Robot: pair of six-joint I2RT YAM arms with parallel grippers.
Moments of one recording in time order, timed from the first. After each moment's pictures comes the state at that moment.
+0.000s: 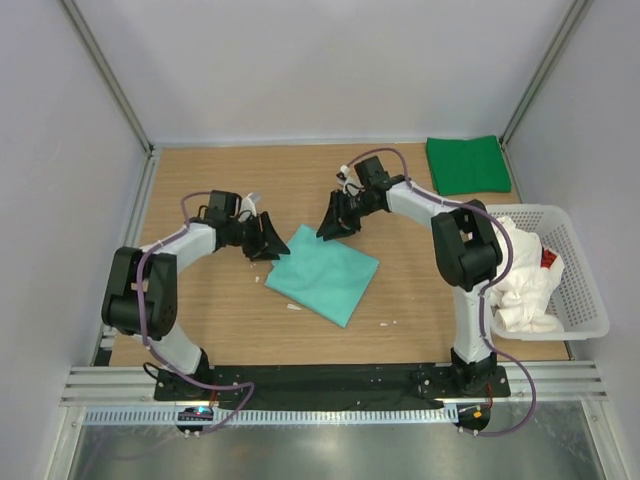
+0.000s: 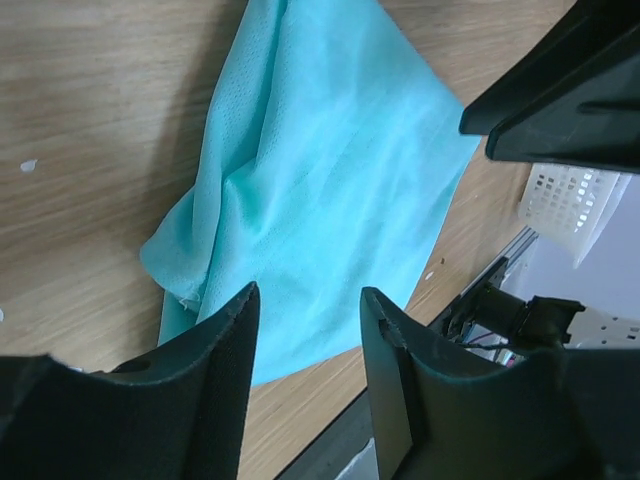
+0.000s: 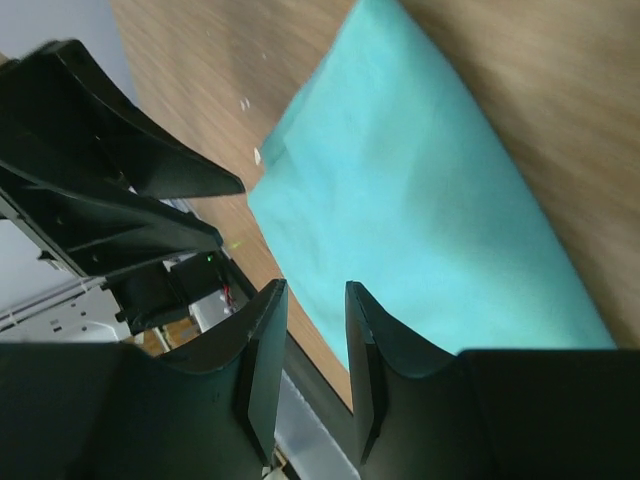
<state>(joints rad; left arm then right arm) -0.19 1.65 0.94 -0.27 0.69 -0.52 0.43 2.10 1.57 -0.48 -0.78 0.56</state>
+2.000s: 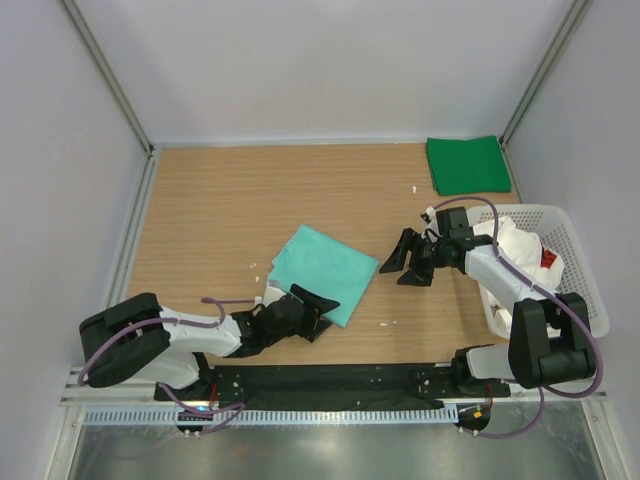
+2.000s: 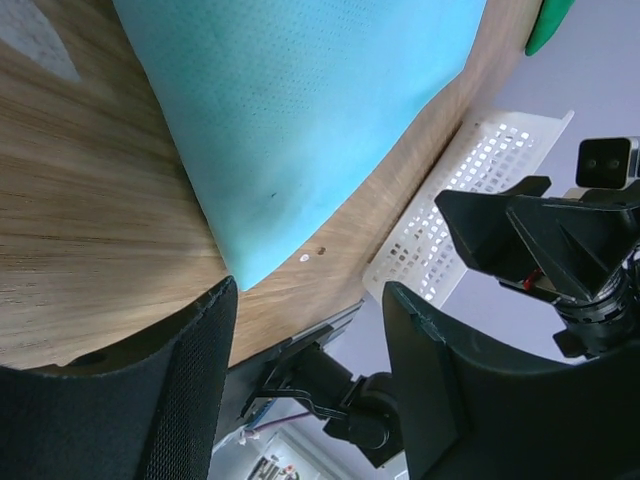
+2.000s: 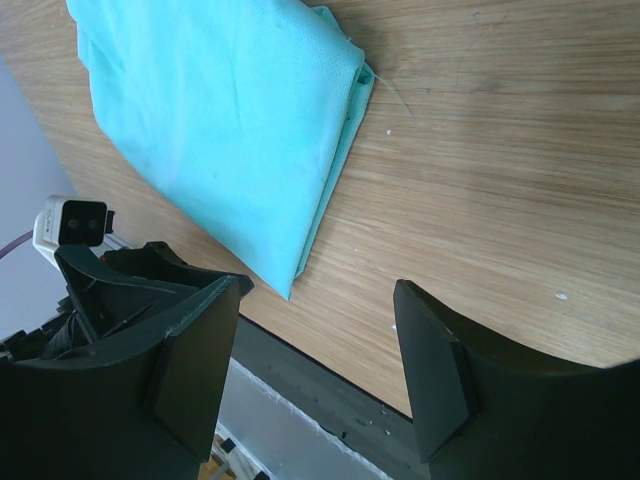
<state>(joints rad) -1.12 1.34 0.33 0.39 -0.28 -1.93 0.15 1.33 0.74 -0.48 -0.58 0.56</state>
